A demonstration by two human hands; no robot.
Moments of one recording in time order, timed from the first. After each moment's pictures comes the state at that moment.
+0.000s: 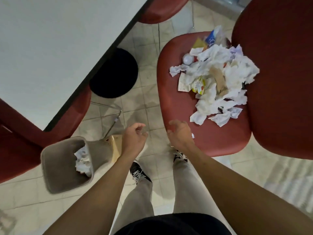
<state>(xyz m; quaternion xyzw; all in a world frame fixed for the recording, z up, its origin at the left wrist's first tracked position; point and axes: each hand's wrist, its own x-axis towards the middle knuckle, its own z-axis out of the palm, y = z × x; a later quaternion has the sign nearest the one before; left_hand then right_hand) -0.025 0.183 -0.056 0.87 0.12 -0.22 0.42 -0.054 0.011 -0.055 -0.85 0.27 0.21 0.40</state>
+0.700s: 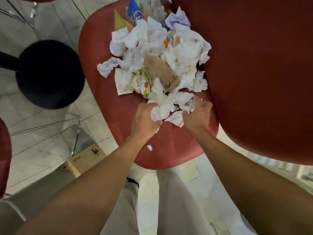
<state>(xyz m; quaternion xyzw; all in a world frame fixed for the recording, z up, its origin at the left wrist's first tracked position) 0.033 -0.079 -0.151 0.89 -0.14 -0.32 0.28 -0.045 -0.235 -0.155 -0.79 0.50 0.13 0.33</state>
